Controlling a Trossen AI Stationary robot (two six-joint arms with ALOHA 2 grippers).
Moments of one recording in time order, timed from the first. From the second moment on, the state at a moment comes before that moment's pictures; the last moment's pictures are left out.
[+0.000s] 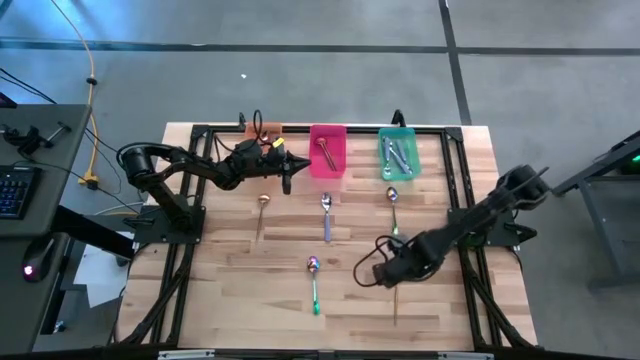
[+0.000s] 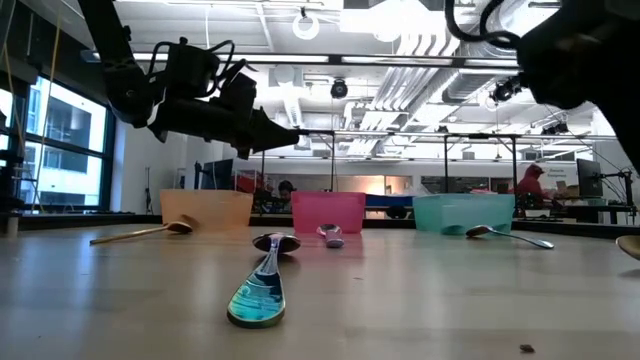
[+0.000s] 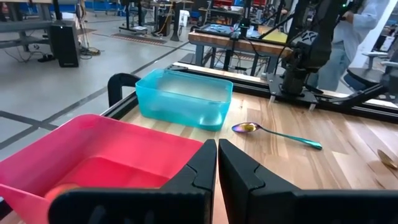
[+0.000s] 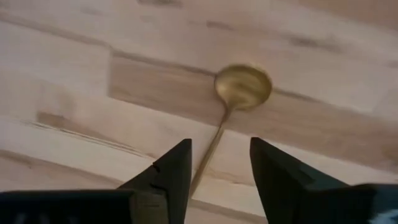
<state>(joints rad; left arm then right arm) 0.50 1.64 0.50 1.03 0.28 -0.07 0.54 1.58 1.03 -0.86 -0.07 1.85</state>
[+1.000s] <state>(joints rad) 0.45 1.28 0.50 0.30 0.25 0.05 -0.23 1.59 0.63 0.39 -0.13 0.16</state>
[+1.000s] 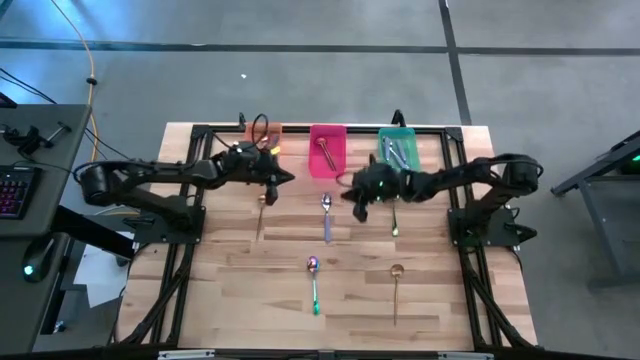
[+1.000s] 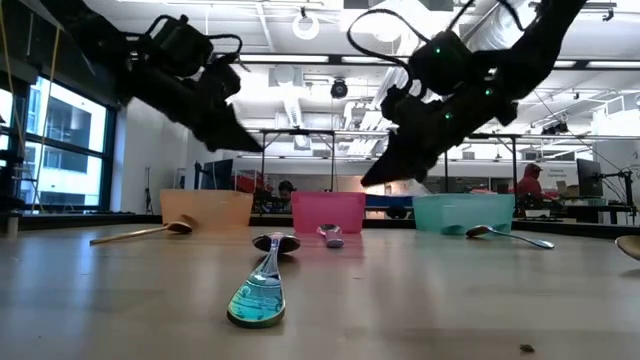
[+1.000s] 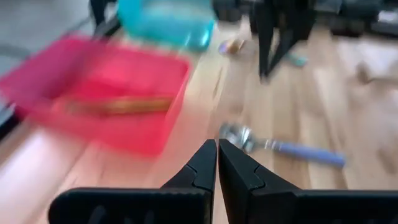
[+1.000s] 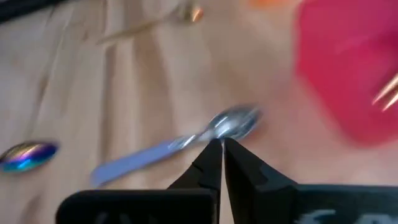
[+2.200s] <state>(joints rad) 0.20 1.36 0.56 -0.36 -0.14 -0.70 -0.43 1.59 0.60 0.59 -0.24 -0.08</state>
